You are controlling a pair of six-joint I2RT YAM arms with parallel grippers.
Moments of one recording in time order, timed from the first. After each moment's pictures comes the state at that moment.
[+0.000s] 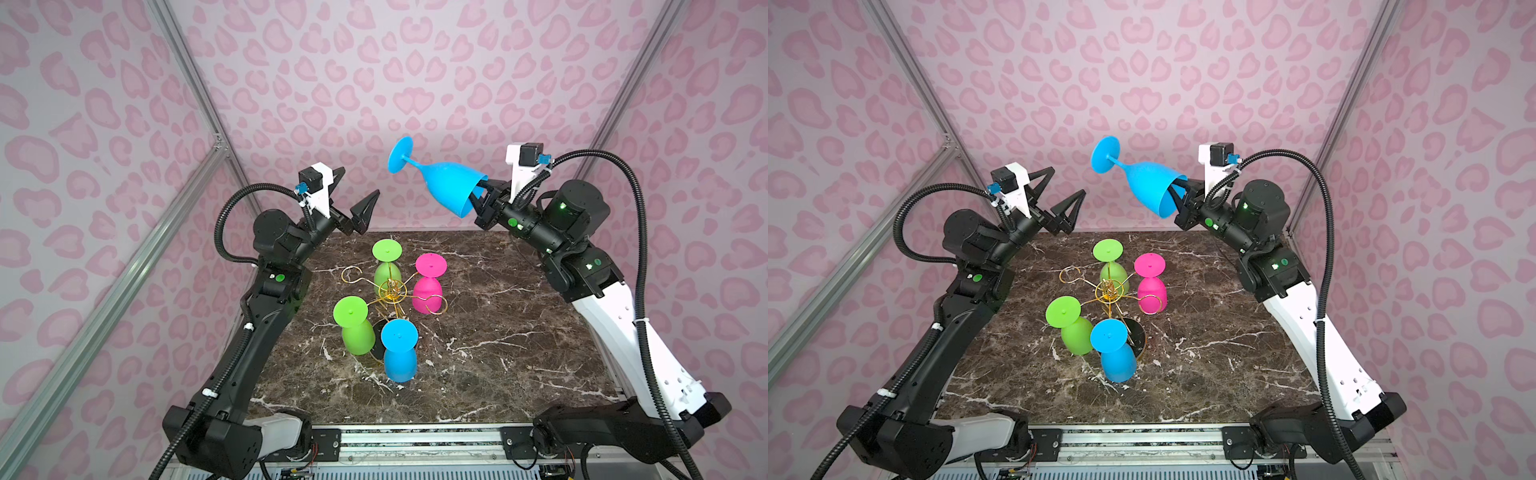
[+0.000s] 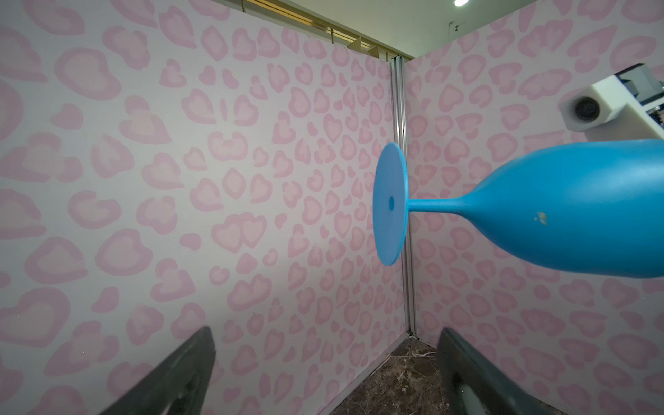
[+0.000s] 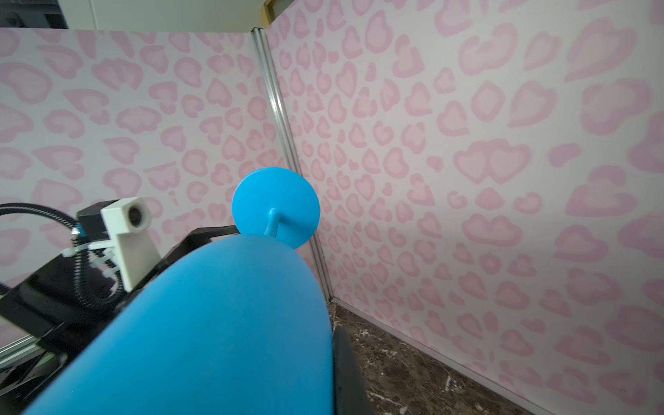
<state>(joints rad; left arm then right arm) -0.26 1.26 1.35 0.31 0.44 -0.08 0.44 1.35 1.74 -0.25 -0.29 0.29</state>
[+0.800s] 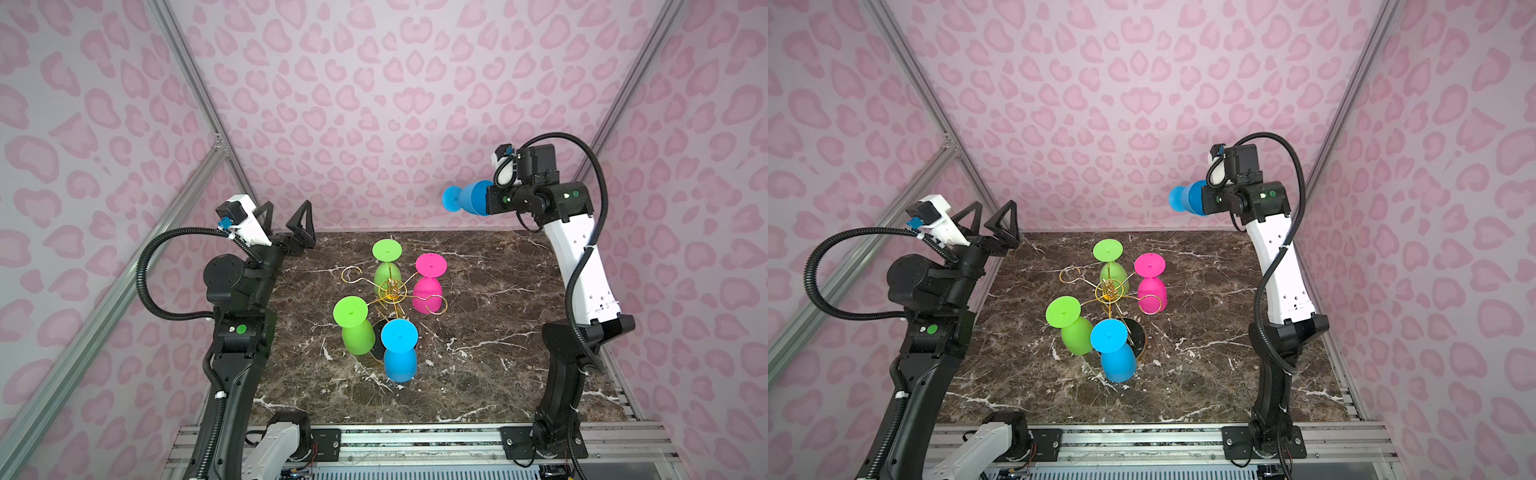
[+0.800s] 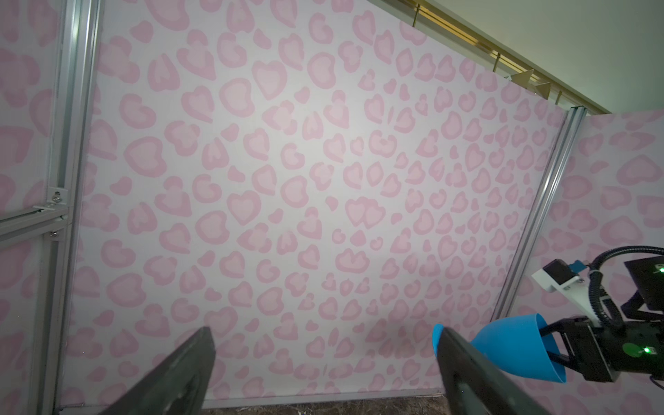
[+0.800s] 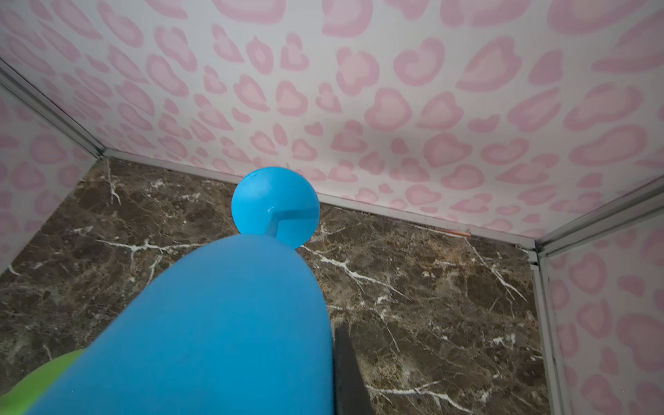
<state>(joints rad) -0.02 0.92 1.11 0.13 0.21 -0.35 0.26 2.02 2.59 -1.24 0.01 0.02</state>
